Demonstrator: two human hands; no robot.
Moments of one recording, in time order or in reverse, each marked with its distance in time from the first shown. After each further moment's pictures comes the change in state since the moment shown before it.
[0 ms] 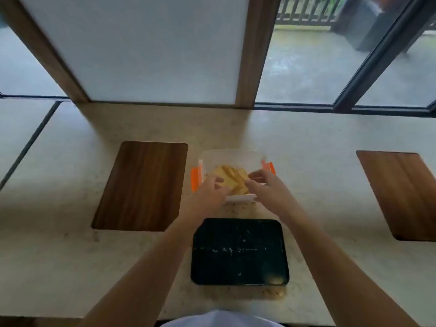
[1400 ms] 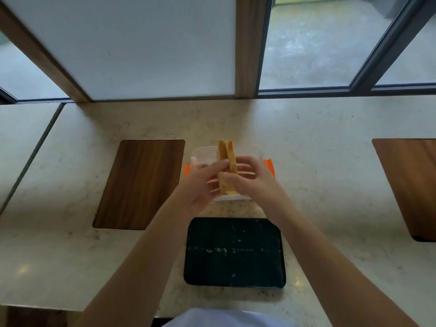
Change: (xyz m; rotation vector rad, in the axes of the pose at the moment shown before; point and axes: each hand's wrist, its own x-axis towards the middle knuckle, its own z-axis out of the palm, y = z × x) left_hand -0.008 0.045 0.003 -0.691 -0.173 -0.024; right_hand 0.006 -0.007 -0.018 0.404 -0.145 -0.090
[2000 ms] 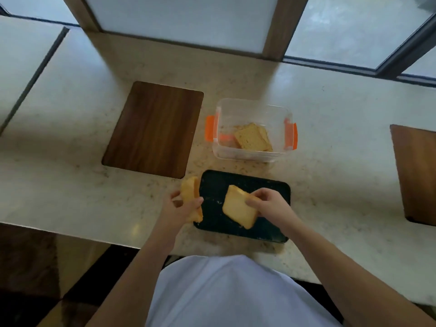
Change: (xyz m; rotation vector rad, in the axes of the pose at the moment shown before) left_hand -0.103 -0.170 -0.111 0.037 0.480 -0.112; right_hand -0.053 0.143 0.027 -0.411 -0.043 0.440
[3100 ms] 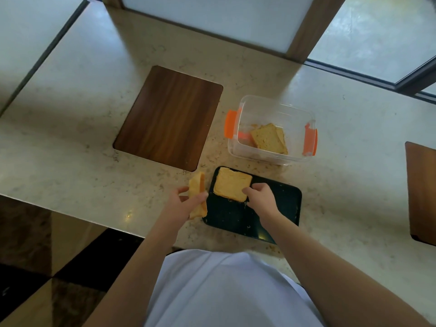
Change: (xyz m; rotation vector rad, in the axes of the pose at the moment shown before) left_hand 0.015 -0.011 -0.023 0.050 -0.014 -0.042; right_hand 0.051 -0.007 0.062 0.199 0.213 0.147
